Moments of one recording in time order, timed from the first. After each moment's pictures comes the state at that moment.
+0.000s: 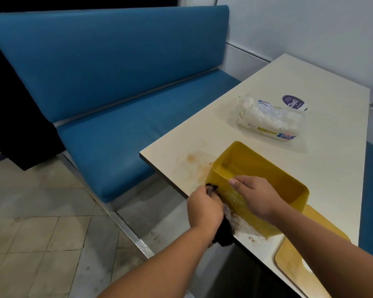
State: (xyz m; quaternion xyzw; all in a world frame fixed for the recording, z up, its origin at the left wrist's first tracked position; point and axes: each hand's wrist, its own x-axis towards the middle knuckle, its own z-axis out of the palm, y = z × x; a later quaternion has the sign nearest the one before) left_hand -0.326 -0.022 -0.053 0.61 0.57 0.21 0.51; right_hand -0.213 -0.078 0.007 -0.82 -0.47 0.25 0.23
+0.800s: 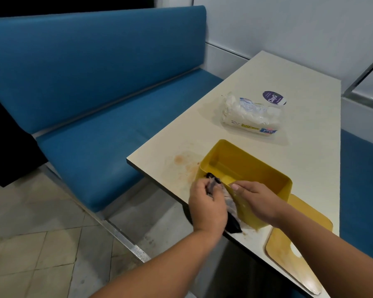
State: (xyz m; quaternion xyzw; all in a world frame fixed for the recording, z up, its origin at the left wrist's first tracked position) left_hand -0.318 -0.047 -0.040 0.59 0.47 0.37 0.54; right_hand -0.201 -0.108 0.009 -0.80 -0.42 0.35 0.26
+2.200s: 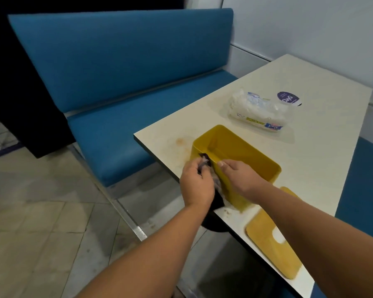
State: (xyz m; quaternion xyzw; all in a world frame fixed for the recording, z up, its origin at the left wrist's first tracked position) left_hand -0.304 -0.071 -0.047 0.58 0.52 0.43 0.46; right_hand -0.197 -0.110 0.004 -0.78 -0.49 0.30 0.24
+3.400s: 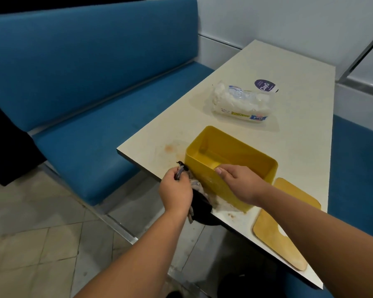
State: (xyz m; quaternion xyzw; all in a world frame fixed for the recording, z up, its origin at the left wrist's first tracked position) left_hand -0.330 -0.022 -0.061 0.54 0.55 0.34 0.54; right_hand -0.204 -0.108 0.010 -0.82 -0.47 0.28 0.14
